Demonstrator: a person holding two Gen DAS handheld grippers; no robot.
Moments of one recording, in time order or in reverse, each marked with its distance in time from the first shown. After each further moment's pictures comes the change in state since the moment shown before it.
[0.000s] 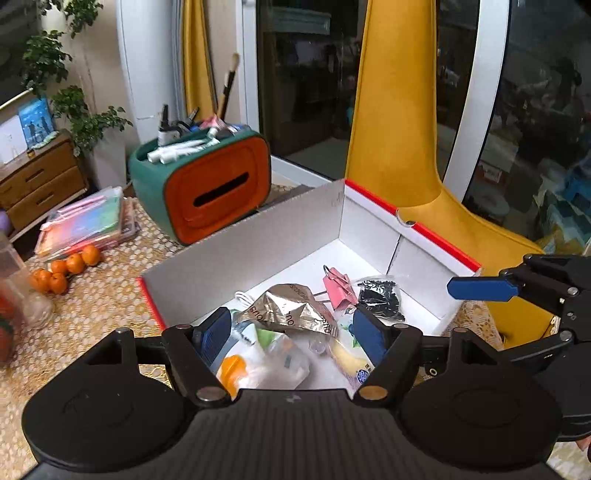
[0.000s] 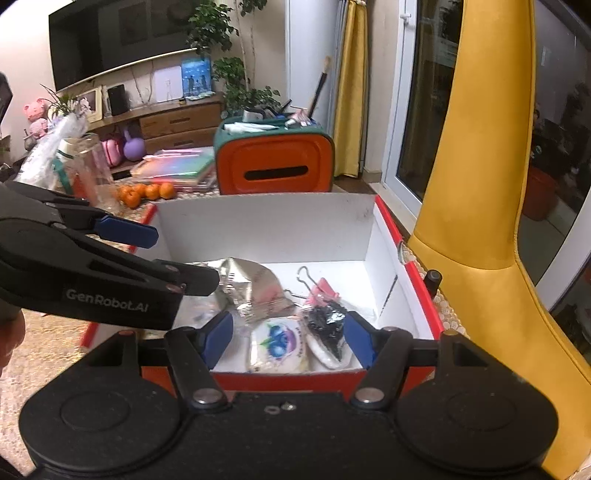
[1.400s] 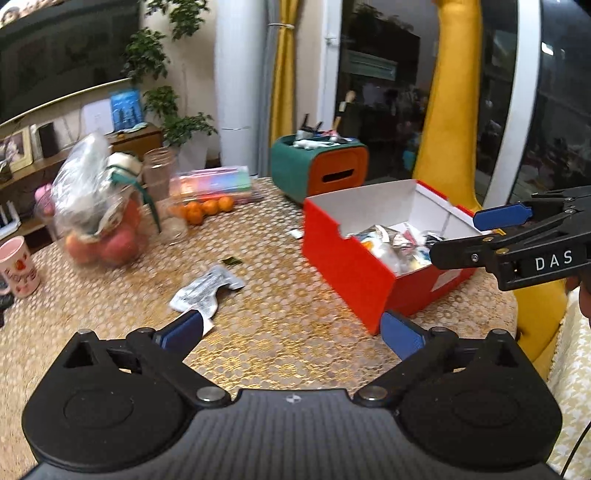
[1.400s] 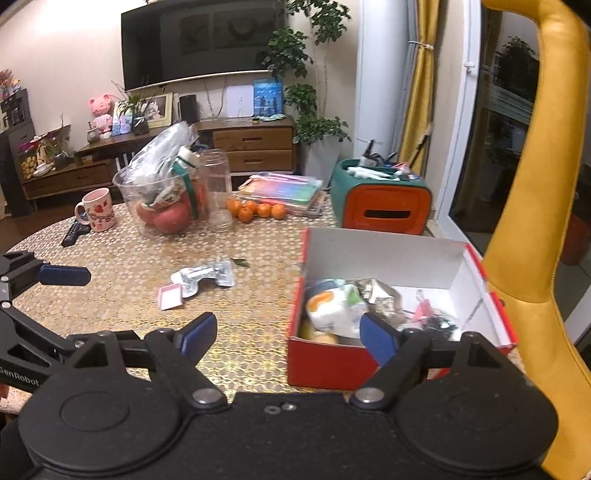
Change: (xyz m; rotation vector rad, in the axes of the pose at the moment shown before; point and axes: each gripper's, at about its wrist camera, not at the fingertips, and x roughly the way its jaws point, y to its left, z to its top) left arm -0.181 0.101 -0.157 -0.158 -0.126 0.135; right arm -0.087 0.143 -0.004 -0.114 -0.063 0.117
